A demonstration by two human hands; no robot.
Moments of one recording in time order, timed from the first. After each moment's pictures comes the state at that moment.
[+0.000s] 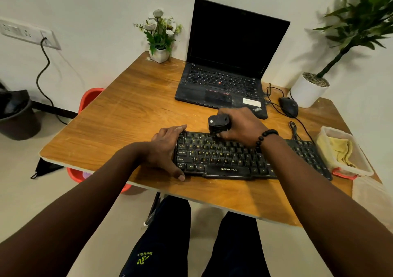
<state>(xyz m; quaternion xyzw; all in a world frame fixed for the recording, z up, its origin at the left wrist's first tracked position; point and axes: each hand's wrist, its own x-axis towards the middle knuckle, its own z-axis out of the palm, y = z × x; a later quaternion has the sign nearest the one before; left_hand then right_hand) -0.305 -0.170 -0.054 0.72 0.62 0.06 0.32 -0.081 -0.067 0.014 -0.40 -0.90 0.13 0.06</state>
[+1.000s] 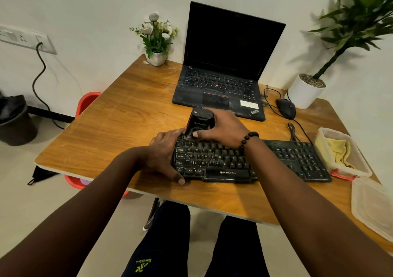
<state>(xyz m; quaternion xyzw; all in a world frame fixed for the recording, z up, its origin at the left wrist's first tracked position) -0.305 -0.165 -0.060 0.72 0.62 0.06 0.30 -0.114 -0.080 0.009 -0.39 -0.88 0.23 0.11</state>
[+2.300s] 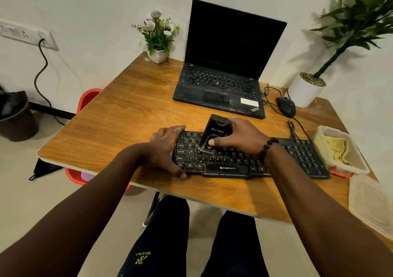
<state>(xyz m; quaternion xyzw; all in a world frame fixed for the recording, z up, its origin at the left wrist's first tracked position) -0.298 -0.171 -0.057 0.72 0.63 0.06 0.28 -0.070 -0.094 0.009 -0.45 -0.82 0.34 0.10</state>
